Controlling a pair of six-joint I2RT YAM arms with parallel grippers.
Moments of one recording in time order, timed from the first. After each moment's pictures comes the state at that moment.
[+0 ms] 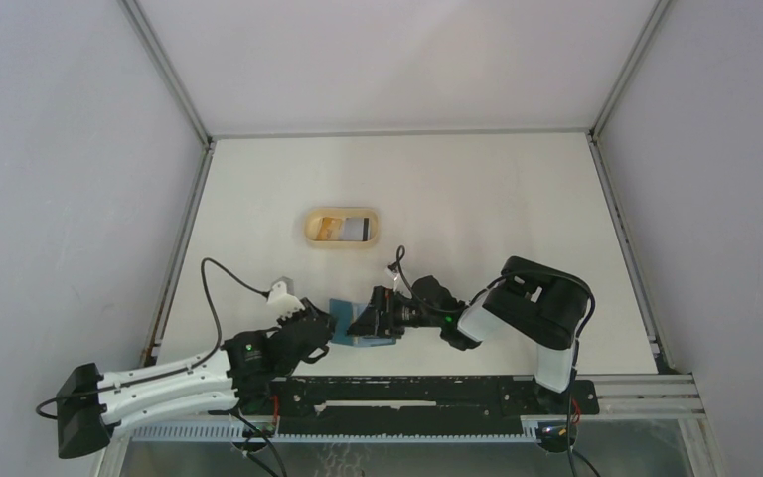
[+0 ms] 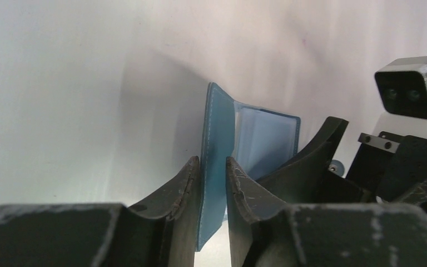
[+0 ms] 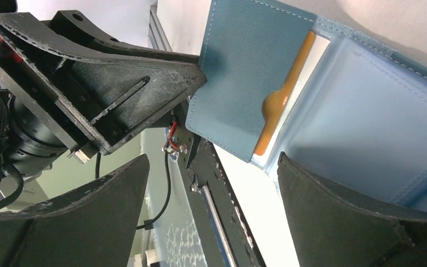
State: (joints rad) left arm -1.15 0.64 0.24 -0.43 -0.70 -1.35; right arm 1.00 1.85 0.50 1.00 -0.42 1.14
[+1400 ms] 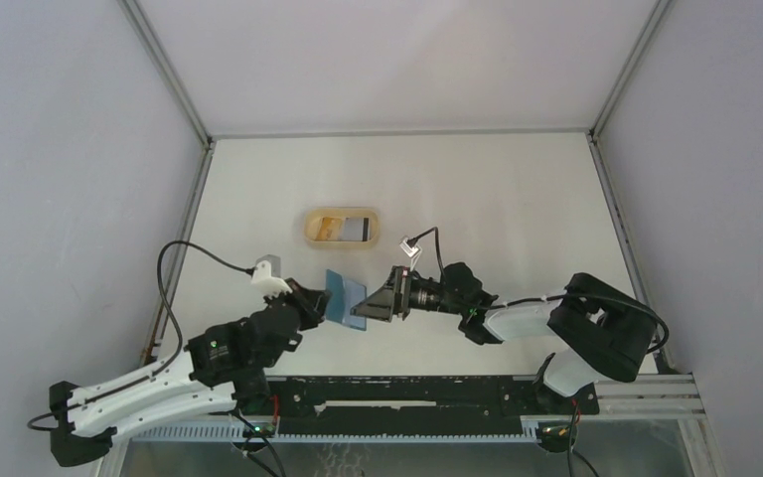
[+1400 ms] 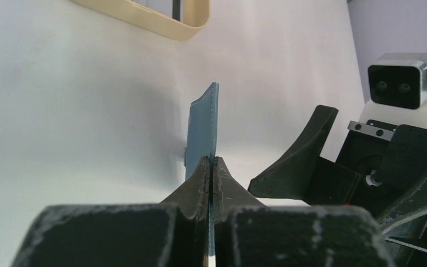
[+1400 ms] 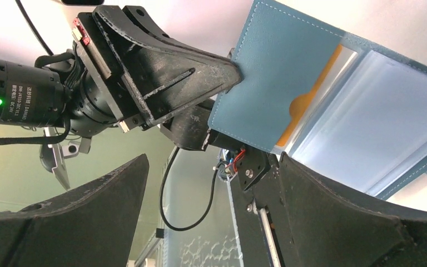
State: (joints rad) left arm -1.15 0.48 0.47 -0.52 -0.74 -1.07; right arm 0.94 1.52 0.46 1.02 -0.46 1.08
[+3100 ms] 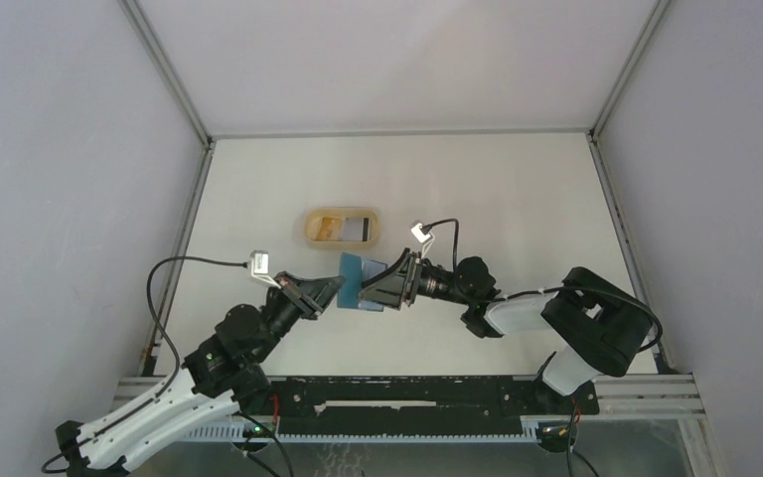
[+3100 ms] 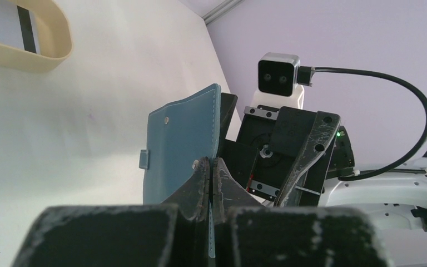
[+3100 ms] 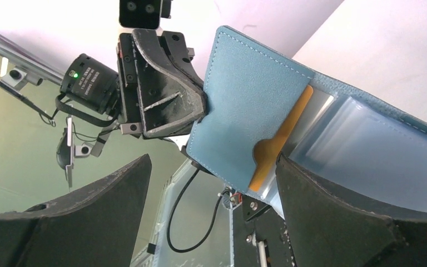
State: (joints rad) left arm -0.95 0.30 0.31 -0.04 -0.35 -0.97; right arm 0.86 1.54 0.46 1.25 -0.51 1.07
